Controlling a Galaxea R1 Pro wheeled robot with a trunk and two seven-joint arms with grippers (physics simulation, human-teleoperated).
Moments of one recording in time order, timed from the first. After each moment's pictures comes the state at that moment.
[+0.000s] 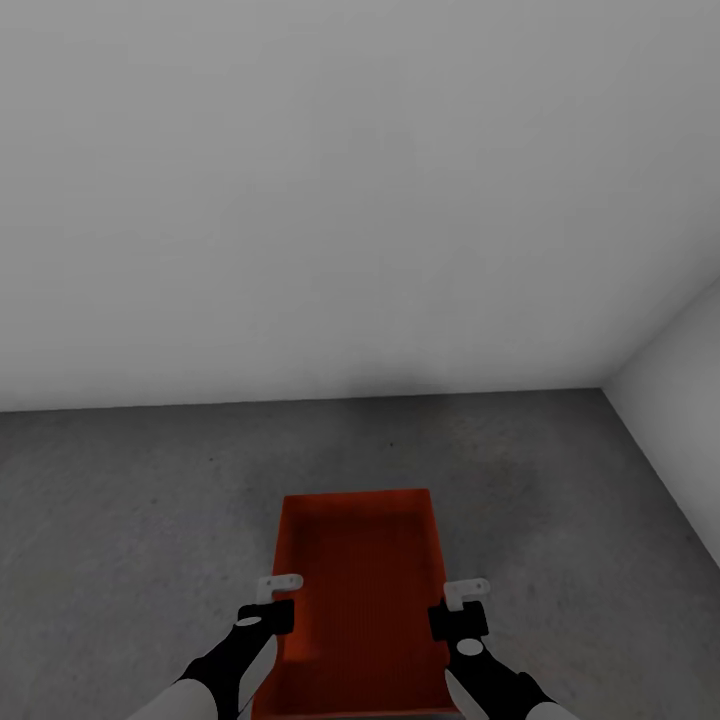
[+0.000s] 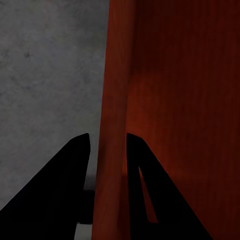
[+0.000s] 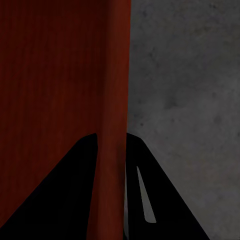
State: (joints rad) left arm -0.58 -0.13 -0.07 -0.30 0.13 0.07 0.23; right arm -0.54 0.06 0.58 -0.34 -0.36 -0.08 -0.37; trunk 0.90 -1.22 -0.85
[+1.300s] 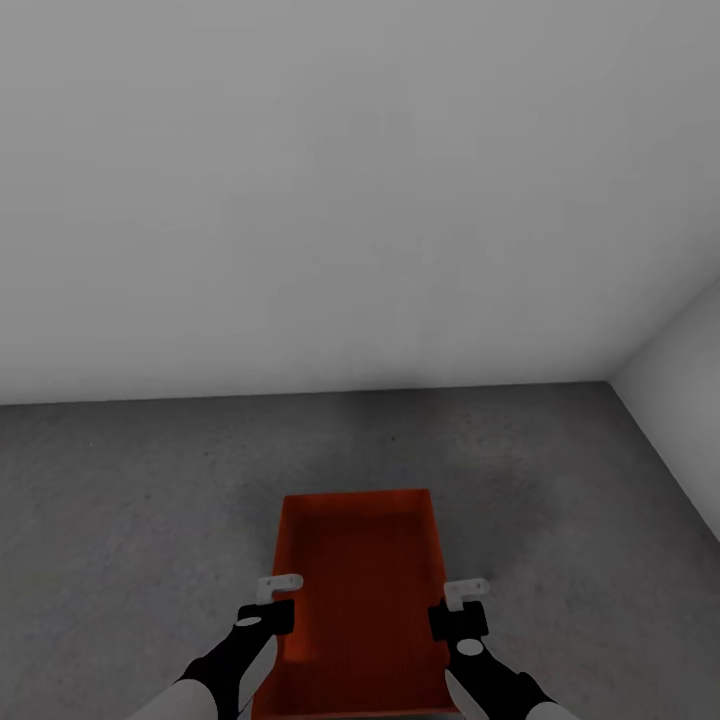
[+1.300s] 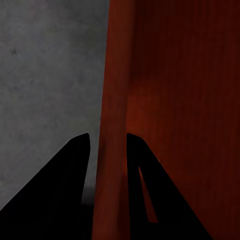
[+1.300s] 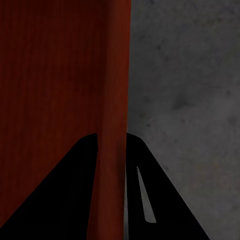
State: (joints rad) left arm -0.58 -0.13 -0.07 -0.30 0.13 0.07 0.23; right arm -0.54 0.06 0.58 -0.34 -0.36 -0.08 -0.37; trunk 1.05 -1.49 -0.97
